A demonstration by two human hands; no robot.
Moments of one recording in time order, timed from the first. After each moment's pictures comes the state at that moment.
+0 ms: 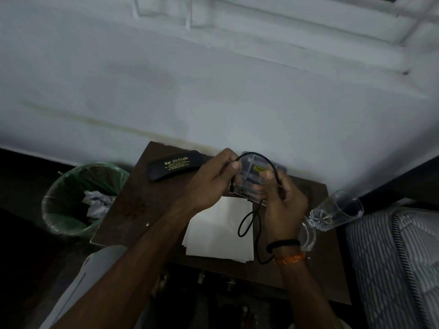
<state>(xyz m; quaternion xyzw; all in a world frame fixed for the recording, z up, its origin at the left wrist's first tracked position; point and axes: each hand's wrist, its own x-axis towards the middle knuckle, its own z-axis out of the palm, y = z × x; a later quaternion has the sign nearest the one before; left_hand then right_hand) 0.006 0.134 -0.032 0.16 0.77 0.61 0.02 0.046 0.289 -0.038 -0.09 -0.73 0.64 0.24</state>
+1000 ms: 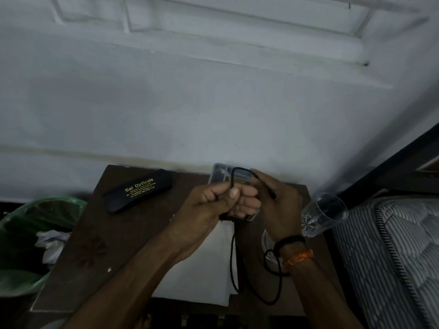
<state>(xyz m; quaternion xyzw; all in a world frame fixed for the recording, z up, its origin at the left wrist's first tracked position) 0.005 0.175 -0.032 0.16 0.52 0.82 0.20 0.002 0.348 -0.056 -0.05 -0.85 0.47 0.22</state>
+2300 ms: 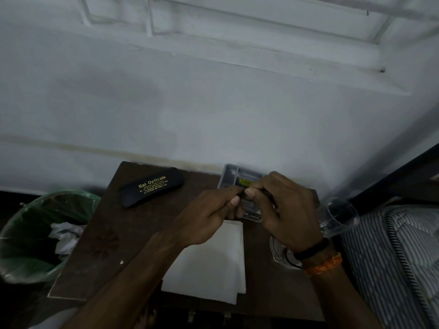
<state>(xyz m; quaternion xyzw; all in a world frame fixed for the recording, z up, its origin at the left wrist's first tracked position) -0.010 0.150 -0.052 0.33 0.78 0.52 0.06 0.017 0.337 -0.009 0.21 -0.91 0.24 0.26</state>
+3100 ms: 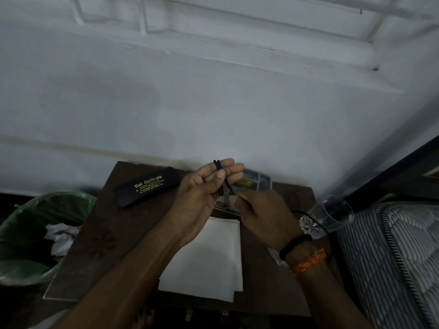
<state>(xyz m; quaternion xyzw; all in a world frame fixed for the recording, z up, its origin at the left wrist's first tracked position) -0.015 0.161 -0.038 0.11 0.44 0.88 0.13 0.010 0.326 -0.031 0.17 -0.96 0.21 0.05</state>
